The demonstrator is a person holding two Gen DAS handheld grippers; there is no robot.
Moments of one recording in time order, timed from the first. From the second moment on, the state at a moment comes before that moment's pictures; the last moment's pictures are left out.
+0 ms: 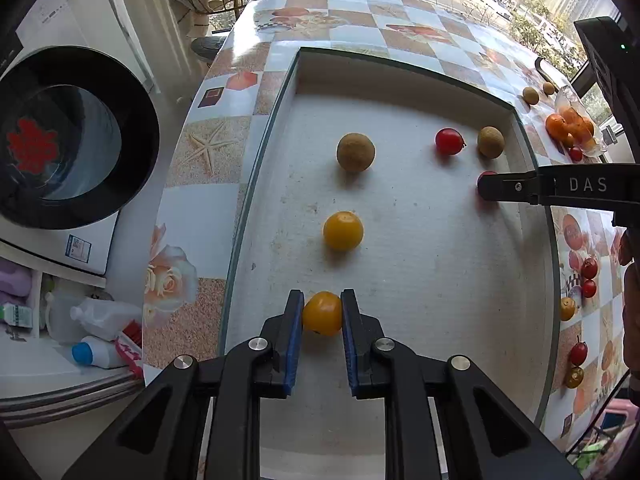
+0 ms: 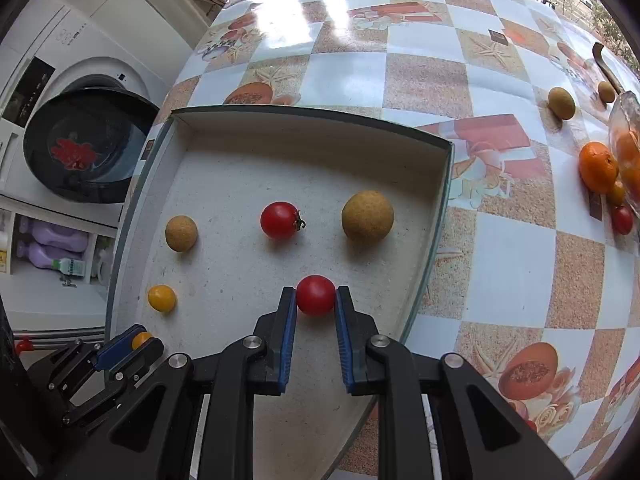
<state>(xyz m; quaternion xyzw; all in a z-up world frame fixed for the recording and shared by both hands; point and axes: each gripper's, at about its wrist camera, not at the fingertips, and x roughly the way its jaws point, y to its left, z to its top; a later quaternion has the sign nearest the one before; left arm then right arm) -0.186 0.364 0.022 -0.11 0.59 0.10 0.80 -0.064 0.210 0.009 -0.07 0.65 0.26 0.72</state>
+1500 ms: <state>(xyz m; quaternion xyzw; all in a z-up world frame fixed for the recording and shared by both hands) -0.127 0.225 0.069 0.03 0.57 -0.05 0.82 -0.159 0.018 0.042 0.02 0.65 0.12 0.75</state>
